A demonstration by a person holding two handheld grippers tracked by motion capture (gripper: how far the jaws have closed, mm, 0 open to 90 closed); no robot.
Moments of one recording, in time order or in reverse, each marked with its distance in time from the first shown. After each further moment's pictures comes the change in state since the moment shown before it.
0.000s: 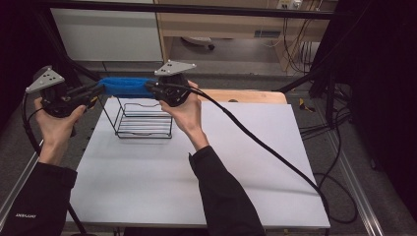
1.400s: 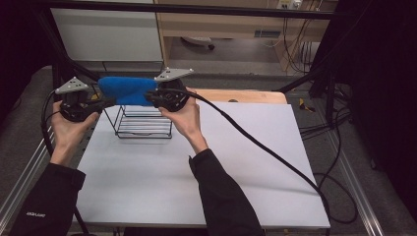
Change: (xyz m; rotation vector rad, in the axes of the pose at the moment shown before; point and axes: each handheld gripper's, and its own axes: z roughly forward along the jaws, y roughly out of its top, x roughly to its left) left arm -0.008 -0.021 0.031 0.205 -0.010 0.022; right arm -0.001 -0.021 0.013 0.078 0.053 0.067
